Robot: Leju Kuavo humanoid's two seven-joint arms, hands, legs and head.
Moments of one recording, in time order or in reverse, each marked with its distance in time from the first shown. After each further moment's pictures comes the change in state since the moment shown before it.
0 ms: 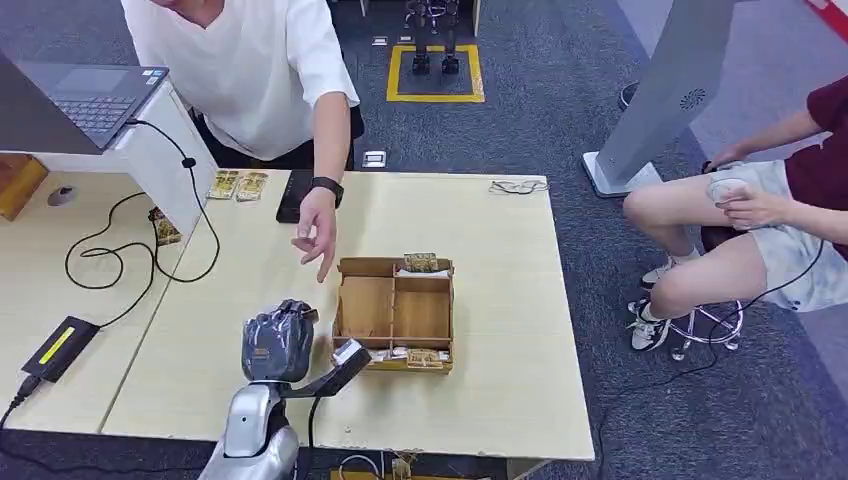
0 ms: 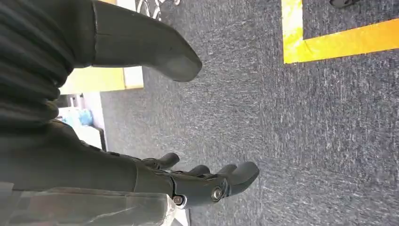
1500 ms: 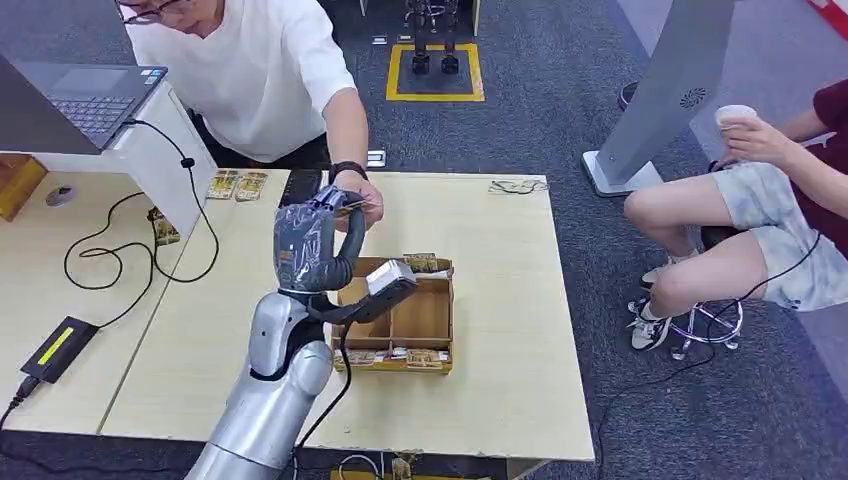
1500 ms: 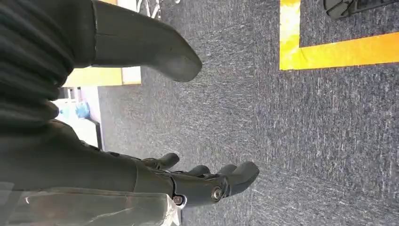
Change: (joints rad) left arm -0.208 -0.068 -0.236 -0.261 0.269 -0.138 -0.123; right arm -0.015 -0.047 0.047 0.139 -0.003 -0.059 0.006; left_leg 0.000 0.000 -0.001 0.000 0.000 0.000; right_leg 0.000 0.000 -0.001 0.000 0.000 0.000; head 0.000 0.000
